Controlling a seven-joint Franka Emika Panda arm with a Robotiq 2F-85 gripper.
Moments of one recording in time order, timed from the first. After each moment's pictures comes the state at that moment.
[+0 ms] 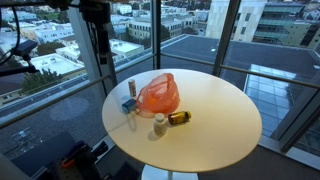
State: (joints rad) arm -0.05 -0.56 0.06 -2.36 0.15 1.69 0.33
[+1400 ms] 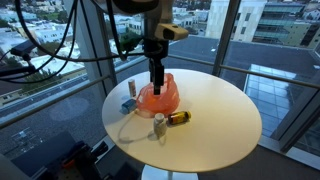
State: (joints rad) arm -0.18 -0.19 -0.06 -2.28 -0.04 2.00 0.48
